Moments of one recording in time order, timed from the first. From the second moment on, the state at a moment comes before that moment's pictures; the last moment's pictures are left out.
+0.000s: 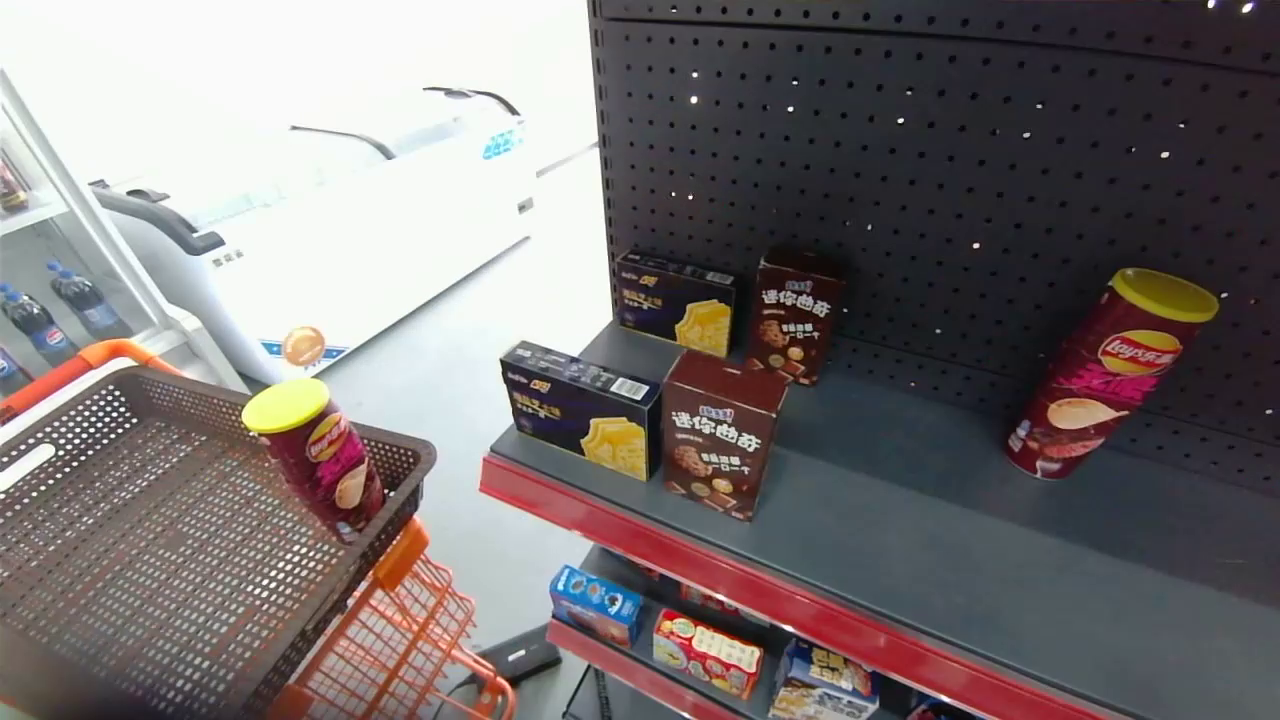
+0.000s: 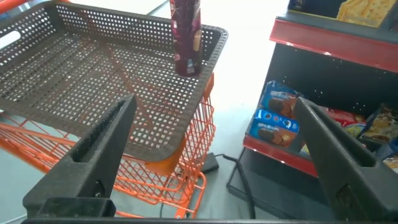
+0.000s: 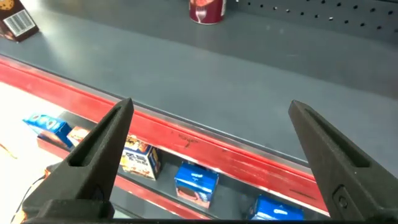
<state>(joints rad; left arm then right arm) 0.00 0.00 0.00 -0.01 0.05 -0.01 0.00 0.00 0.00 0.00 -0.05 0.00</state>
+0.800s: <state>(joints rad) -0.01 0.11 -0.09 0.00 0.06 0.03 0.00 0.00 0.00 0.00 -0.05 0.00</state>
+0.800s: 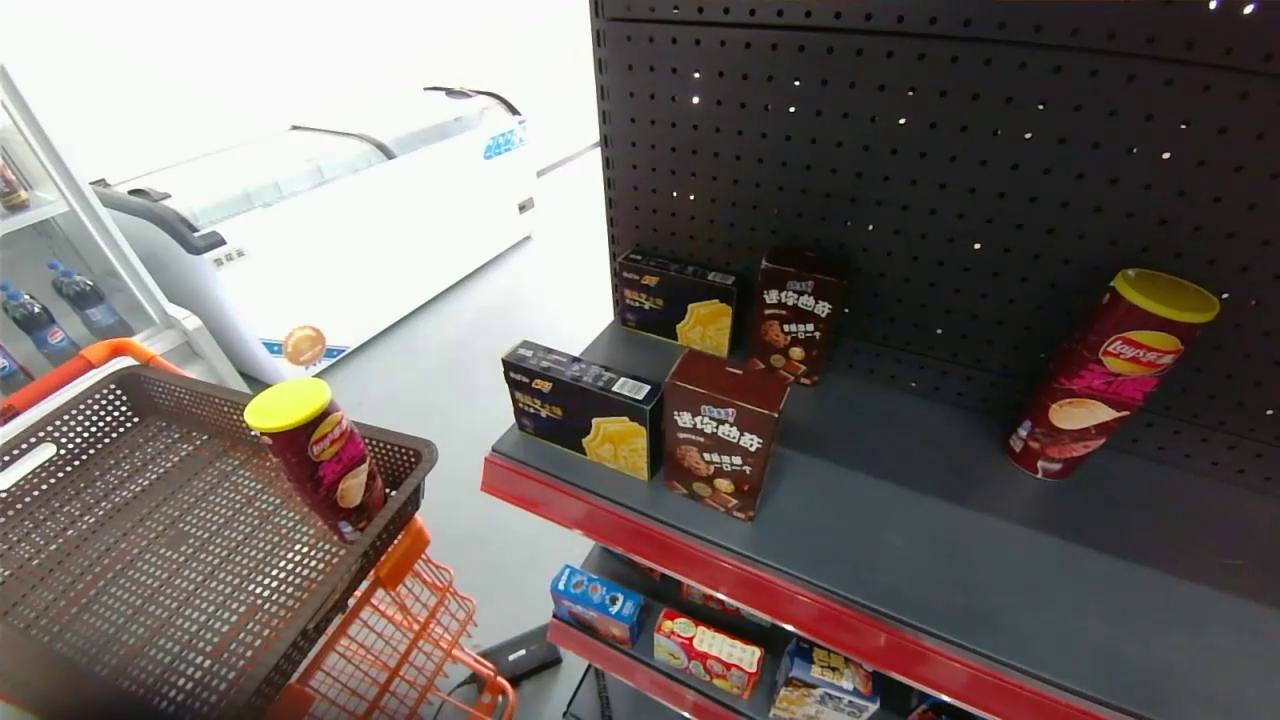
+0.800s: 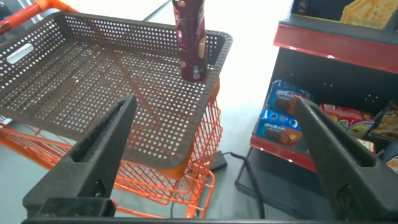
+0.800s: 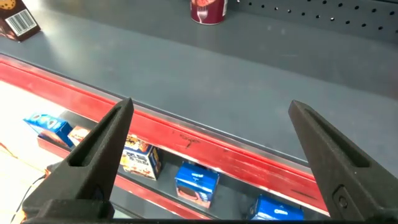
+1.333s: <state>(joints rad) 0.08 0.77 -0.35 -0.19 0.03 0.01 0.00 0.00 0.00 0.00 -0.05 0.00</state>
